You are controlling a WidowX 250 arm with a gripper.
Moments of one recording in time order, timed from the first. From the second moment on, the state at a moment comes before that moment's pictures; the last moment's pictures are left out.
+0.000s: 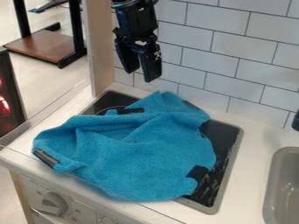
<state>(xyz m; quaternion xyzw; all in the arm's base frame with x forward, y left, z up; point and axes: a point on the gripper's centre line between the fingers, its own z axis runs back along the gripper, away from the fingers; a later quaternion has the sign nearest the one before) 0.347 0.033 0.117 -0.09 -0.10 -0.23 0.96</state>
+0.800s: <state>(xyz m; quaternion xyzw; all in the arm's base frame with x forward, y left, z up) 0.346 0.074 0.069 -0.06 -0.05 -0.18 0.98</state>
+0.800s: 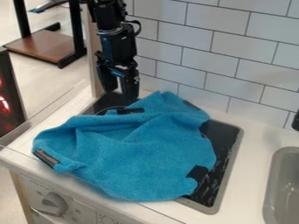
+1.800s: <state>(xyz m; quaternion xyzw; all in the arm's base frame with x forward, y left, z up) 0.334 0.093 0.021 -0.08 0.02 -0.16 0.98</state>
